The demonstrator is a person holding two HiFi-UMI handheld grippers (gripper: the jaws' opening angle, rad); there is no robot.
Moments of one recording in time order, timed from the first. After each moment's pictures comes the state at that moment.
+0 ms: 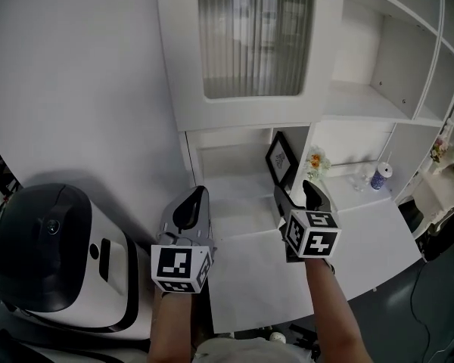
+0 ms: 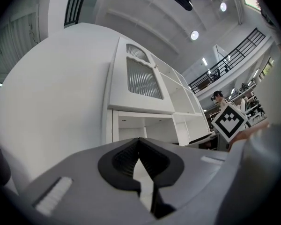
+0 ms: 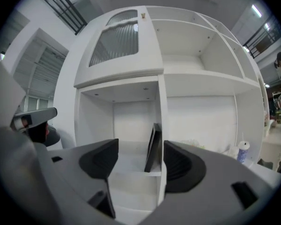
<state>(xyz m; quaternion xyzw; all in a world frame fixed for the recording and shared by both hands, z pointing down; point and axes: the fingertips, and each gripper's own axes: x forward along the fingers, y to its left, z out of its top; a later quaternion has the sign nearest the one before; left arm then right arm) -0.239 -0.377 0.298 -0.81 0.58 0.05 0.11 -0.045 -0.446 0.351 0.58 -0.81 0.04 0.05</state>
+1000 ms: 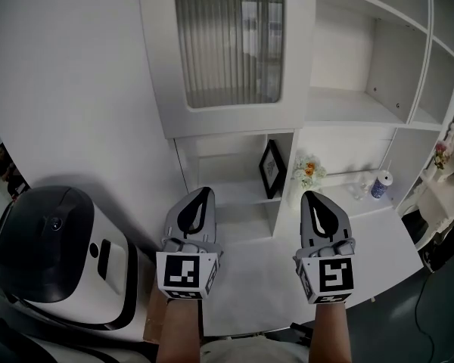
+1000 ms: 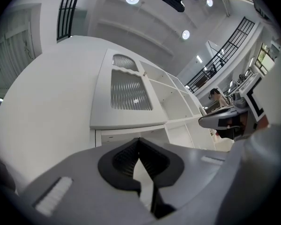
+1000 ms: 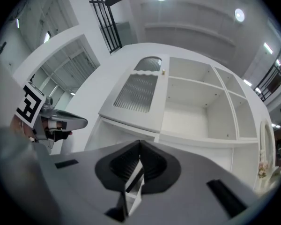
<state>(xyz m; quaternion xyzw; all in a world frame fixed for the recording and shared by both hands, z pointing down) -0.190 -0.352 0.265 -0.79 0.59 0.05 0.18 -0.011 -0.346 0.256 0.55 -0.81 -0.20 -0.01</state>
